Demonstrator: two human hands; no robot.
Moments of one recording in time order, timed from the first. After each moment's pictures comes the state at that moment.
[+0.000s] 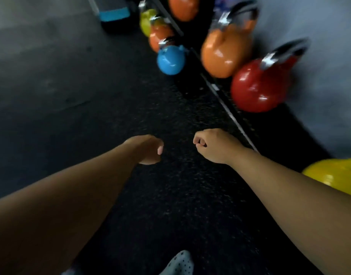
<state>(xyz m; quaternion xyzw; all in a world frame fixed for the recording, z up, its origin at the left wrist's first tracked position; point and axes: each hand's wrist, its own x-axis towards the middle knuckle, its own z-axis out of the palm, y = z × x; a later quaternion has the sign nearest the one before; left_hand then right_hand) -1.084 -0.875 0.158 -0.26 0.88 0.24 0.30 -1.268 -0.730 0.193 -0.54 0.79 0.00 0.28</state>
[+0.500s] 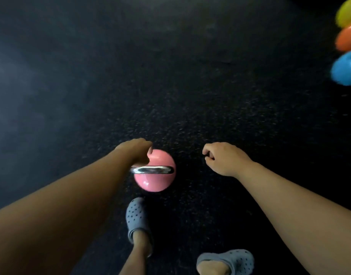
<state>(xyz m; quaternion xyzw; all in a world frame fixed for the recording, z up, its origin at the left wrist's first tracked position) -0.526 -0.881 0.057 -0.58 0.69 0.33 0.29 -0.803 -0.874 0.087 -0.72 0.56 0.19 0.35</state>
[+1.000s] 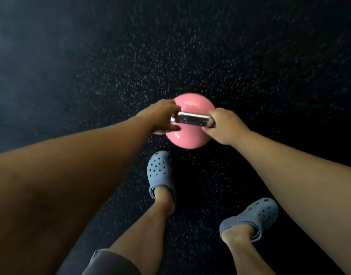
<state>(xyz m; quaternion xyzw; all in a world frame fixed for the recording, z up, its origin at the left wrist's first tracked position) -0.451 -0.813 -0.107 -0.58 0.70 0.40 0.15 -0.668 -0.827 -0.112 -0.74 0.54 0.13 0.38</state>
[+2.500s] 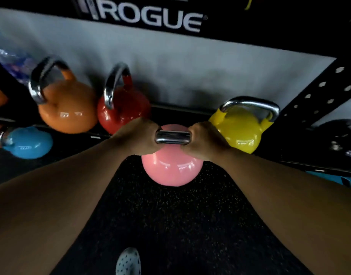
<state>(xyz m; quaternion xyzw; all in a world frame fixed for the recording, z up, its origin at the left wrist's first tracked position) -1.379 -0.801 0.258 0.22 0.97 0.14 0.05 -1.366 -0.599 0.262 -0.12 0.98 -0.16 0.04</state>
